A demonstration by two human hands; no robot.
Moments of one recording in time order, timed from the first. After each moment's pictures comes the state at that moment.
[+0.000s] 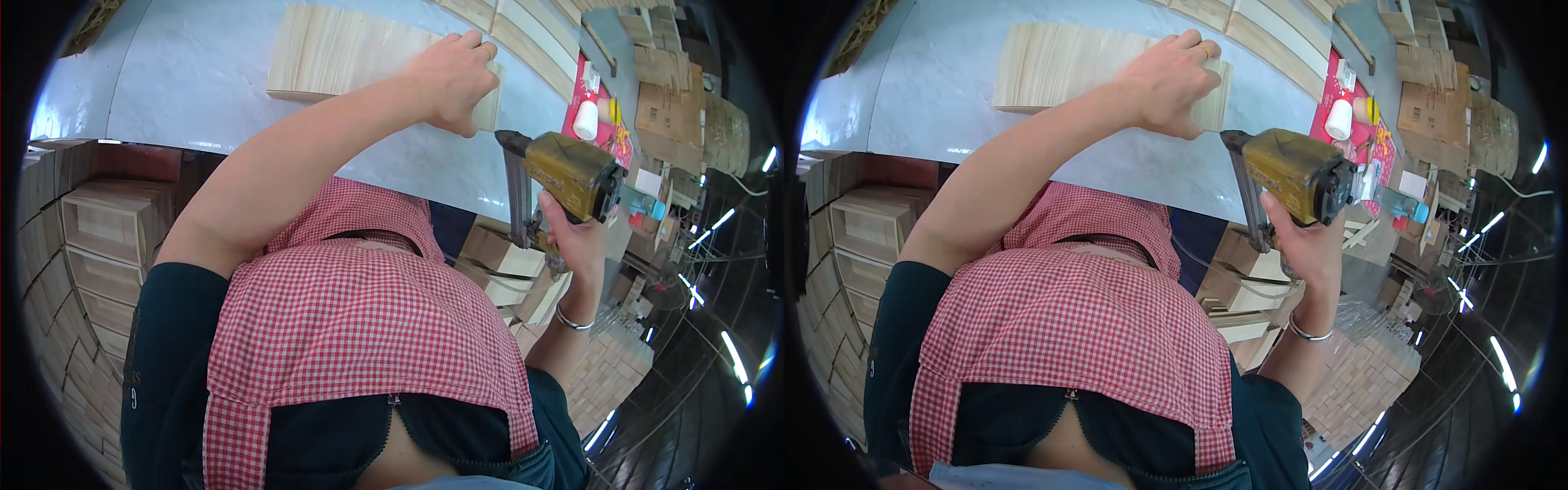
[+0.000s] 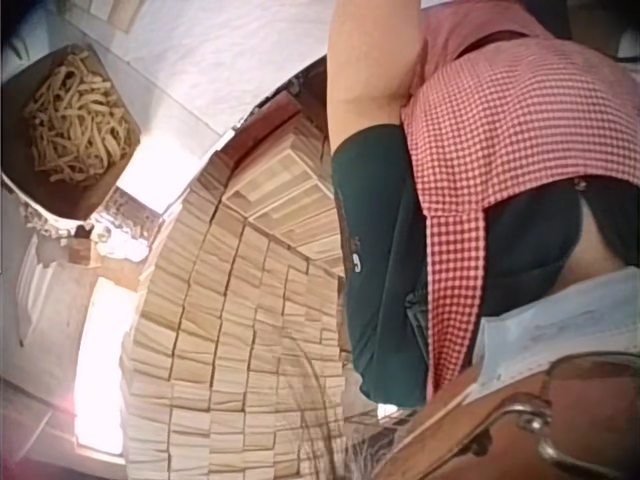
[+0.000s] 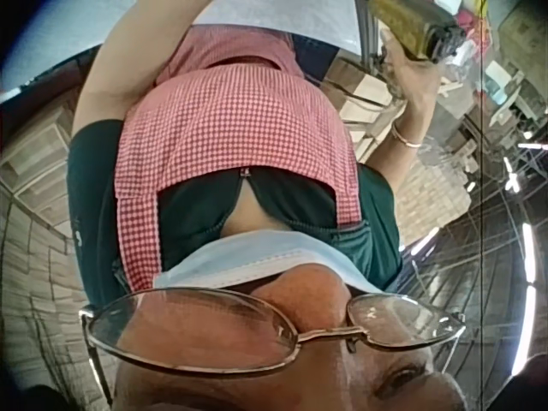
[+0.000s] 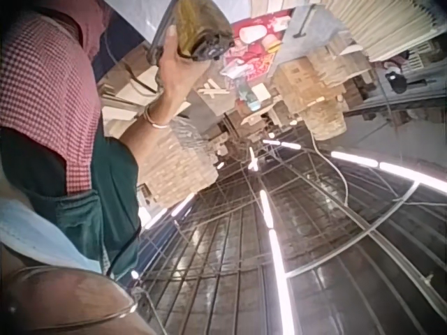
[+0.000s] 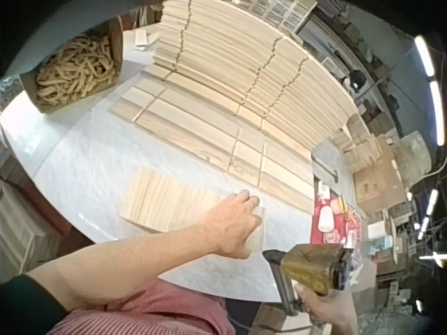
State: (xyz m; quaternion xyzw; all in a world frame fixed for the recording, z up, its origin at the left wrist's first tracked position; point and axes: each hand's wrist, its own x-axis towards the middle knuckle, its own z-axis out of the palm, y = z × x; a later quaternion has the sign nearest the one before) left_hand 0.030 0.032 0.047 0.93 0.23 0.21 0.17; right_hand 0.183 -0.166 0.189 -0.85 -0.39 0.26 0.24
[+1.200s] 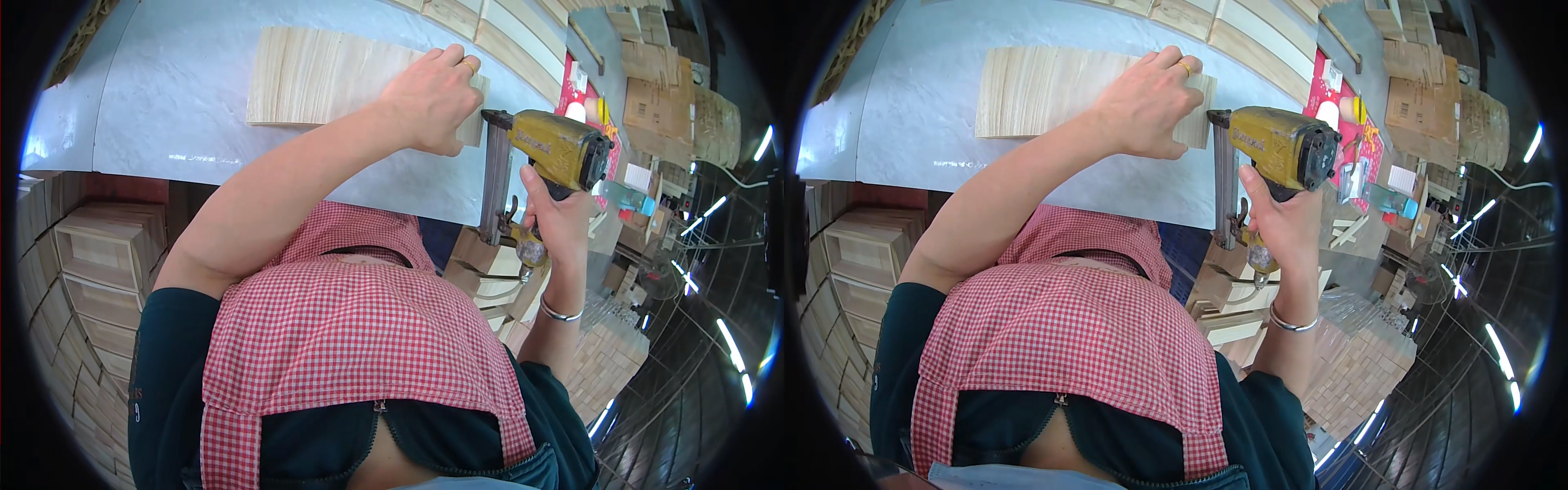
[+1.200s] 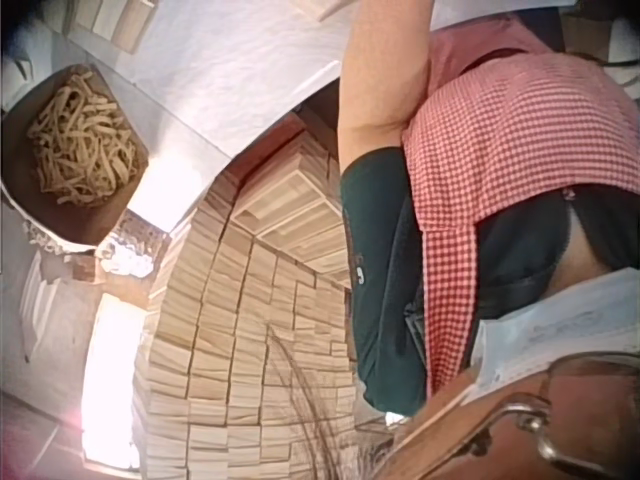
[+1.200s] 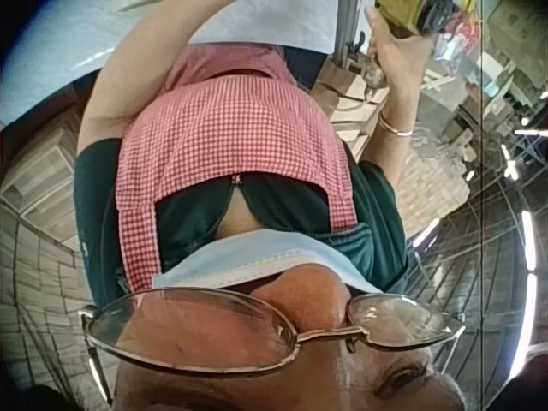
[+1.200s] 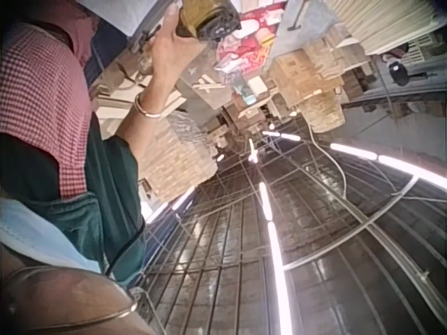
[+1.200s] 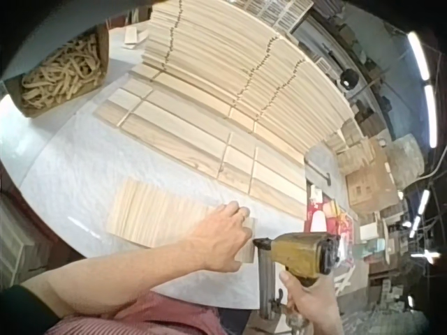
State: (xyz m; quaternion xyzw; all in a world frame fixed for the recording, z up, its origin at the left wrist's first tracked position) left_hand 0.028 0.033 0.046 0.93 0.24 0.20 0.20; right_hand 0.158 -0.116 0.183 -0.88 -0.32 0.27 0.24
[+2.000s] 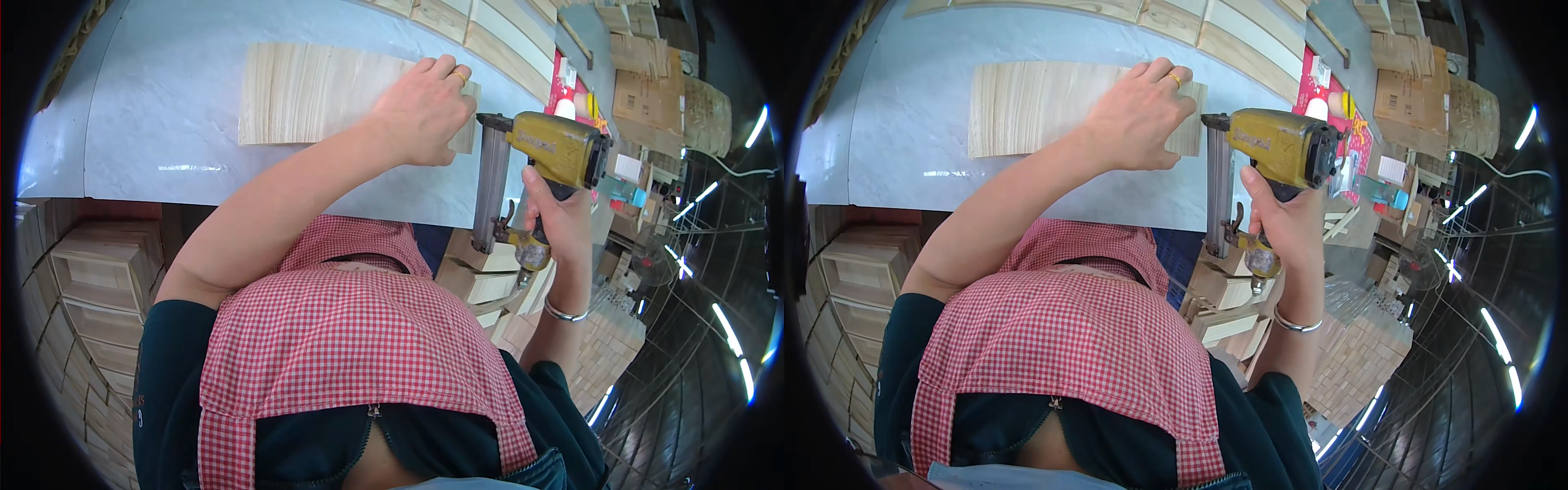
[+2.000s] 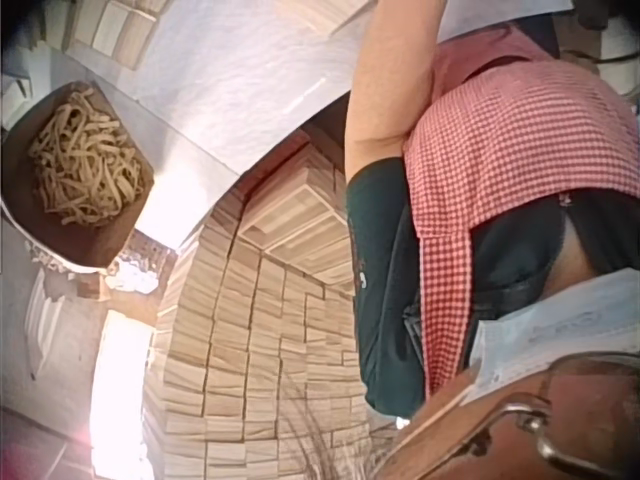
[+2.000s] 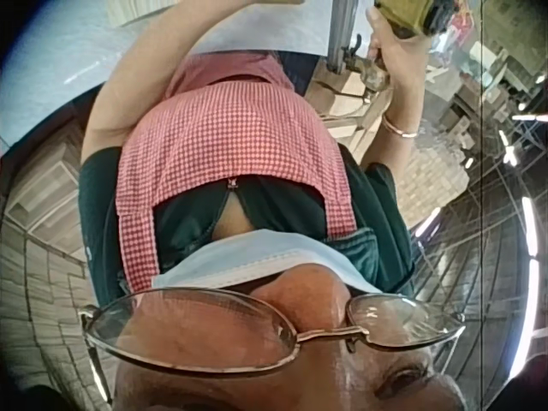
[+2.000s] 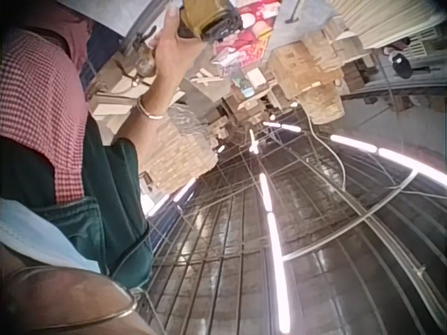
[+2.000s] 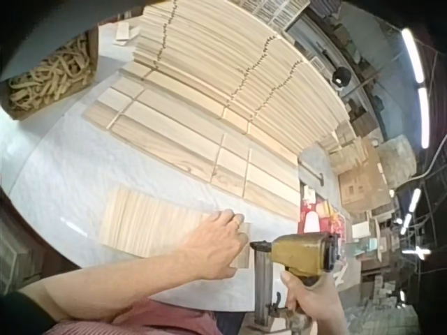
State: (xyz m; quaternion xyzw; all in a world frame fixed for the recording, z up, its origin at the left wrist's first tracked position) left_hand 0.027 0.031 0.039 0.92 0.23 0.24 0.19; right_hand 0.161 -0.104 0.191 -0.87 -0.31 0.30 0.24
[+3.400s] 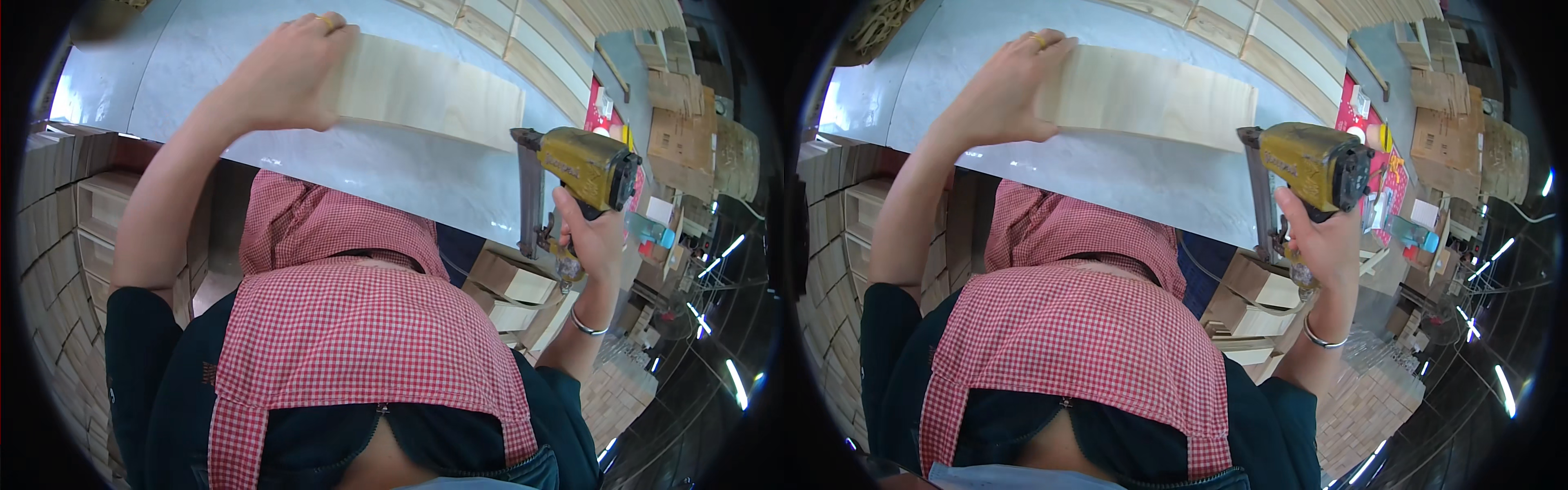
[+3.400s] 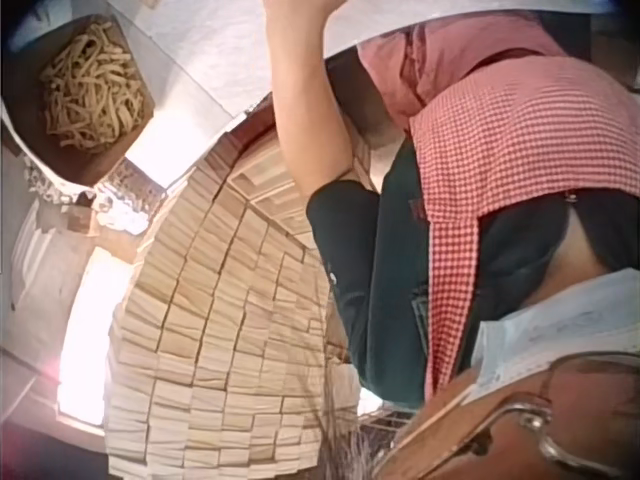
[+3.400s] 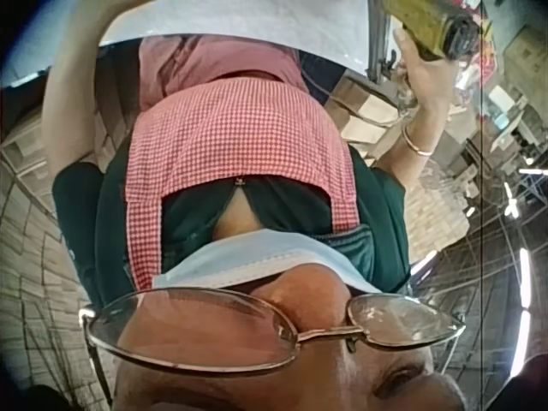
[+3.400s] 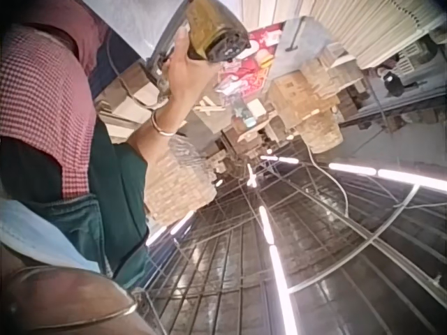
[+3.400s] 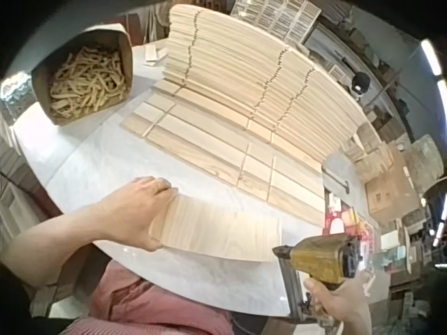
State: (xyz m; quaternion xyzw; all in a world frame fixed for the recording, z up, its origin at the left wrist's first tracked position) left_hand -0.139 0.057 0.064 0.91 0.36 0.17 0.12; right_hand 0.186 -0.126 0.201 -0.84 -0.40 0.29 0.24
